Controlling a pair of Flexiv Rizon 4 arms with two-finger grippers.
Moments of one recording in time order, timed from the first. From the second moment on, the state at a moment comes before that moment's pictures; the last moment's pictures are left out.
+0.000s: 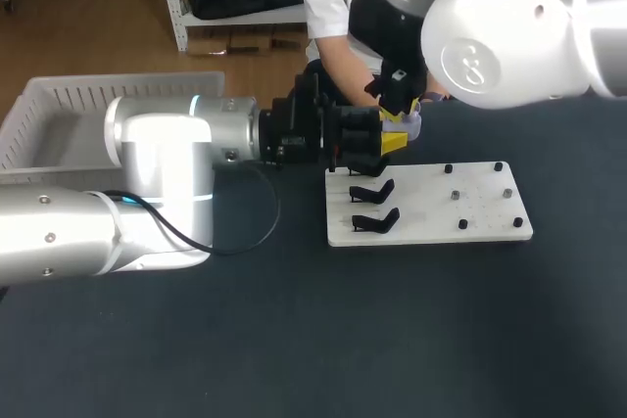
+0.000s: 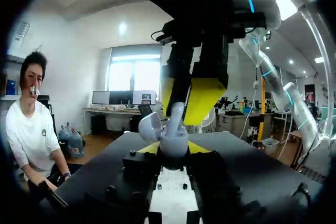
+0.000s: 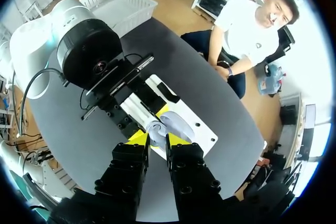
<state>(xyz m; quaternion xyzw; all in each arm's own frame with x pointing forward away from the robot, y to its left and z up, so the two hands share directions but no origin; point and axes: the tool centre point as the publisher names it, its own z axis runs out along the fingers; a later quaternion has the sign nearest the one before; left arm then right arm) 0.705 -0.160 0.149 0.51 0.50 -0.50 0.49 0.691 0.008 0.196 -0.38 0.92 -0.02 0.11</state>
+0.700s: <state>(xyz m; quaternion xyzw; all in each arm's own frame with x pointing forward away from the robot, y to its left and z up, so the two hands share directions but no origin) 0.705 -0.160 0.150 0.51 0.50 -0.50 0.49 0.691 0.007 0.197 -0.38 0.92 -0.03 0.11</state>
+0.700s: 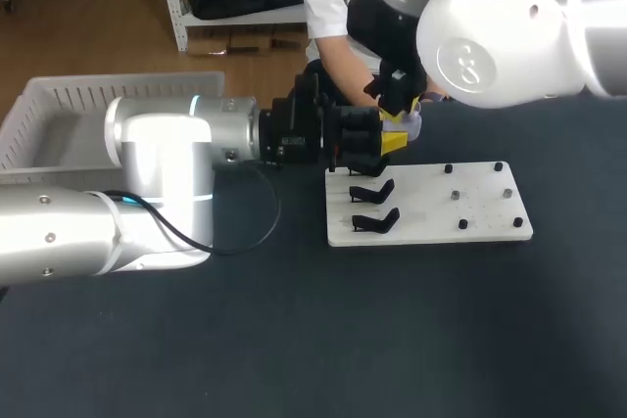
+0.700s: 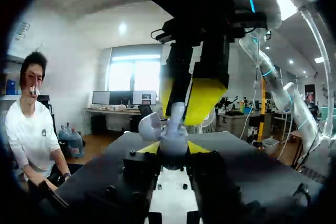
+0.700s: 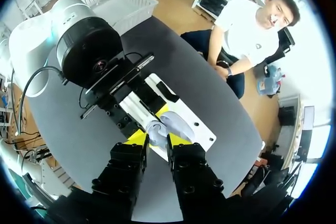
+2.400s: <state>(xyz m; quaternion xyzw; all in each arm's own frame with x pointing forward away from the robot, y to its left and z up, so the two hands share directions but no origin) 0.703 -0.161 0.150 0.51 0.50 -0.50 0.49 0.748 -0.008 0.189 -0.27 0.95 0.02 0.16</state>
